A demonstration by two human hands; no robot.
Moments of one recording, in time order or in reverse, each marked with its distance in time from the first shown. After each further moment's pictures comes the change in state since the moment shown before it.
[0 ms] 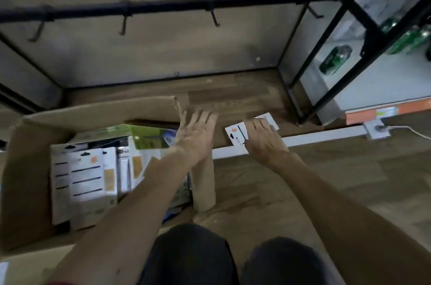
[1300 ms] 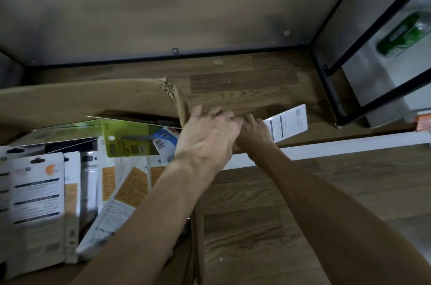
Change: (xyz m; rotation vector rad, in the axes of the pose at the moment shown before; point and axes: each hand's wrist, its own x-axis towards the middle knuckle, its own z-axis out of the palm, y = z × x) left_hand 0.066 0.003 0.034 -0.046 0.004 0.111; right_hand 0.152 -0.006 0.145 -0.327 -0.136 -0.110
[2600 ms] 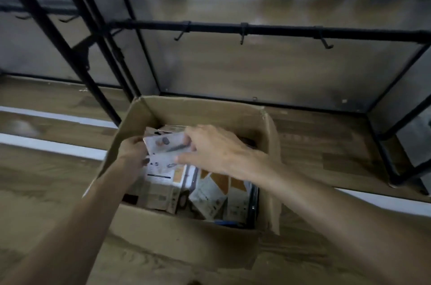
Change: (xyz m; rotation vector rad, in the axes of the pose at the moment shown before) left_hand -0.273 -0.194 0.004 -1.373 0.642 -1.152; right_hand -0.187 -0.203 -0.271 0.527 0.186 -0.619
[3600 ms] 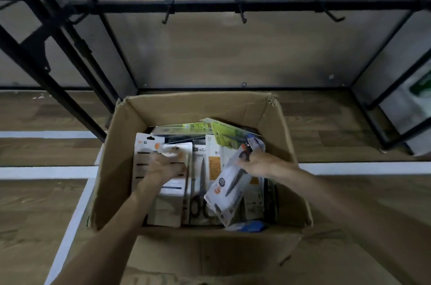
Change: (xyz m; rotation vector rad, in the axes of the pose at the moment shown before) left_hand 0.075 -0.053 0.052 0.689 -0.297 -0.098; right_hand 0.021 0.091 0.082 0.281 -0.276 0.839
